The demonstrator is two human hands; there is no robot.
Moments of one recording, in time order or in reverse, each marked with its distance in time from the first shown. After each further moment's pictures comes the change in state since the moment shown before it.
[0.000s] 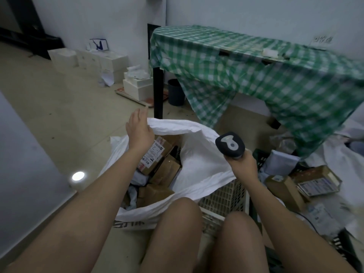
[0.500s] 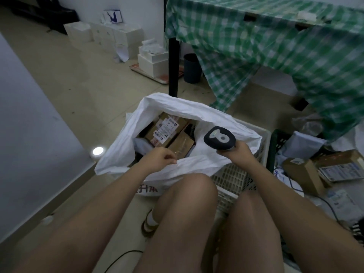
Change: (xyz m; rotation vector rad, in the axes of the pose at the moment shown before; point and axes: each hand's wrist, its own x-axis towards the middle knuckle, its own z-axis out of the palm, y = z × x) left_hand -0.105 -0.066 0.022 0.046 -0.774 0.039; right_hand -0.015 0.010 0.041 -0.025 -0.413 0.022
